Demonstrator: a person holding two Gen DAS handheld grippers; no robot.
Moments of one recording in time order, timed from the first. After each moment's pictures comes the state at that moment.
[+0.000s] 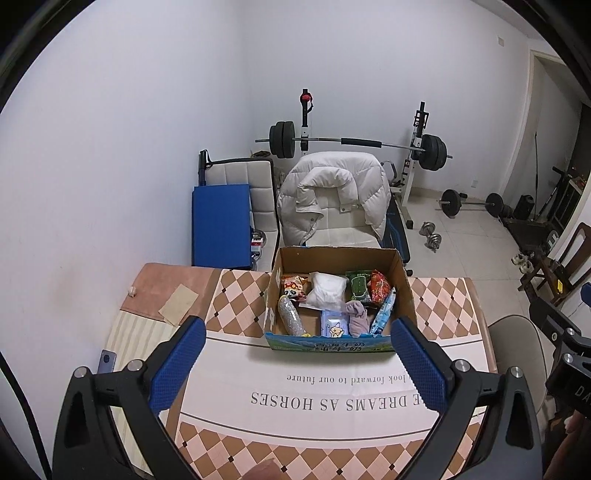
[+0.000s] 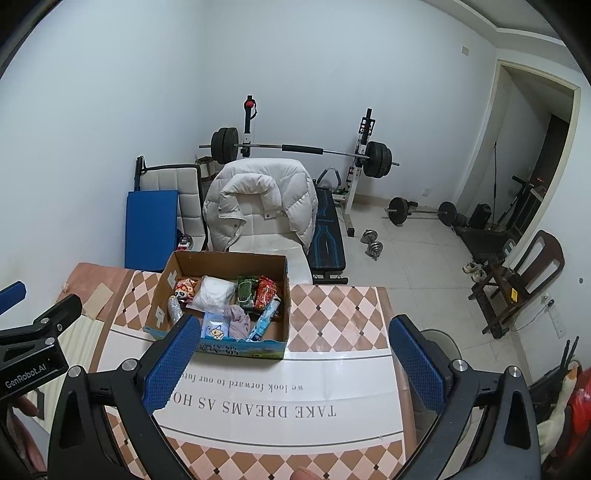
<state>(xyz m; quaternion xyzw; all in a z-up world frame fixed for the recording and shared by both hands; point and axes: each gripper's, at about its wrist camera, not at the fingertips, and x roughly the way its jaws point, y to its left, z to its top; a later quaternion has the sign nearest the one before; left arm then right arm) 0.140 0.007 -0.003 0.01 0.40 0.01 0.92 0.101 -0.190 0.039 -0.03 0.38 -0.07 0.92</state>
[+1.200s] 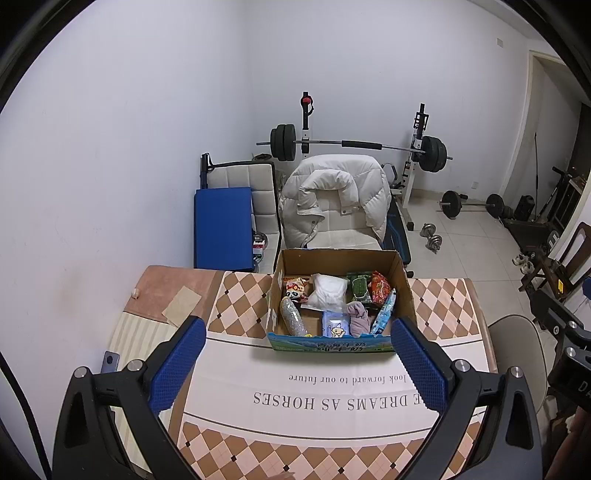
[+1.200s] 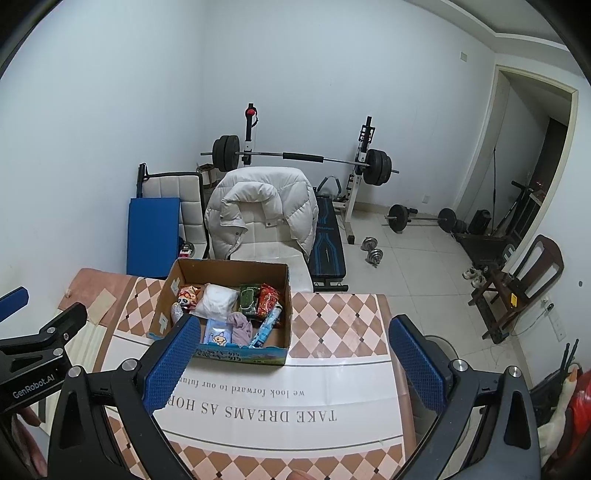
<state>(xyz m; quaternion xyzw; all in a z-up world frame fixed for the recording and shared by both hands) 0.135 0.008 0.004 0.00 0.39 0.01 0.92 0.102 -0.183 0.057 -0.03 0.37 -0.07 0.93</state>
